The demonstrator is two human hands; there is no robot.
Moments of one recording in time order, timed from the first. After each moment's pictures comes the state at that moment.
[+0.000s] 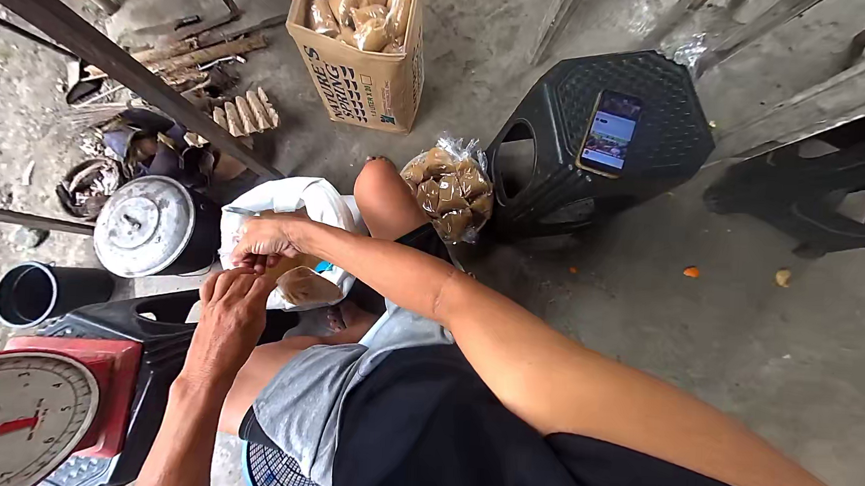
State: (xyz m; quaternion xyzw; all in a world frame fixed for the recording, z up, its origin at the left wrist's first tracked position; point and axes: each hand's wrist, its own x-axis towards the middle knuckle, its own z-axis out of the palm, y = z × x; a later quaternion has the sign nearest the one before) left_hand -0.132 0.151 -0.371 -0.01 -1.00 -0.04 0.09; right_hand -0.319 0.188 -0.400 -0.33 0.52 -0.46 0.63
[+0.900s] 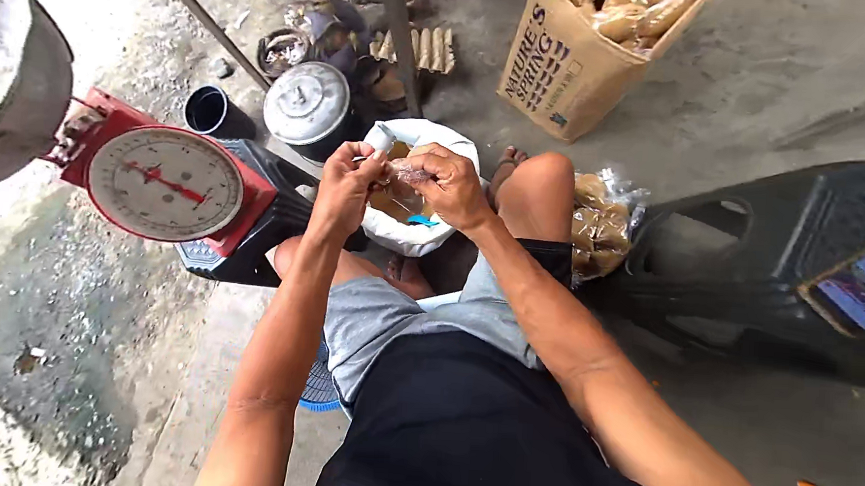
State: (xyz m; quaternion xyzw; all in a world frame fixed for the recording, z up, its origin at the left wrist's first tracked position) left_hand -0.152 0.143 -0.348 0.31 -0.61 -0.67 0.29; right_hand -0.303 0.245 -0.395 -0.57 0.50 -0.64 0.13
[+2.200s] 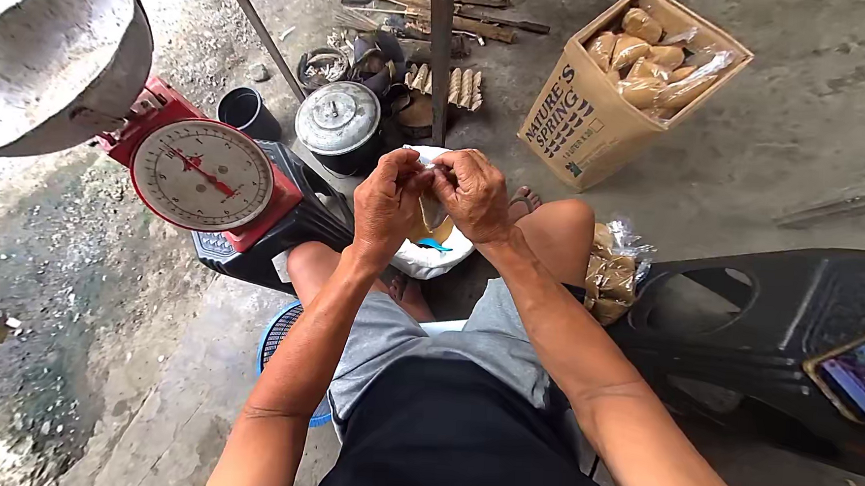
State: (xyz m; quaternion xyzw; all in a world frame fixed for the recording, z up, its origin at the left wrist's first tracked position) left_hand -0.154 0.165 -0.333 0.21 -0.81 -0.28 0.47; right_hand -0.296 0.225 -0.356 -0.60 0.58 -0.54 -0.12
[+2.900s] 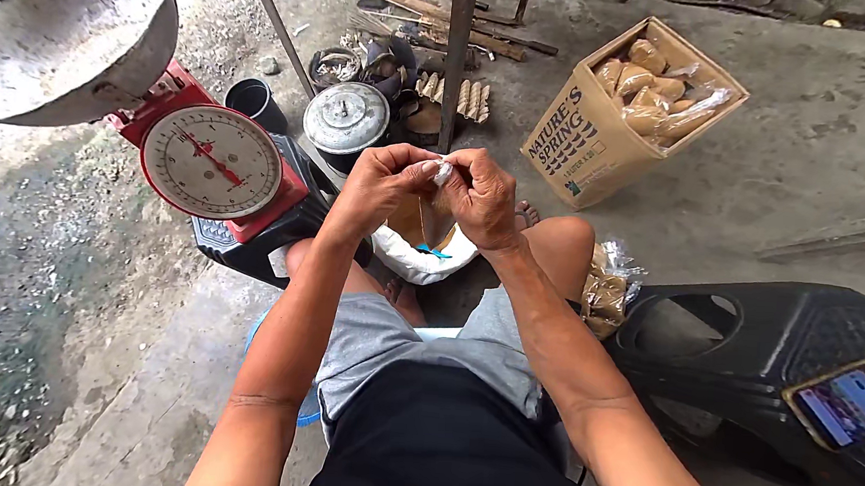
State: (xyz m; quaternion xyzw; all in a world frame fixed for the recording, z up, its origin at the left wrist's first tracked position) left_hand -0.136 0.137 -0.292 0.18 -0.67 -0.65 0.31; right_hand -0.291 0.222 -0.337 -0.61 0.51 -0.60 -0.04
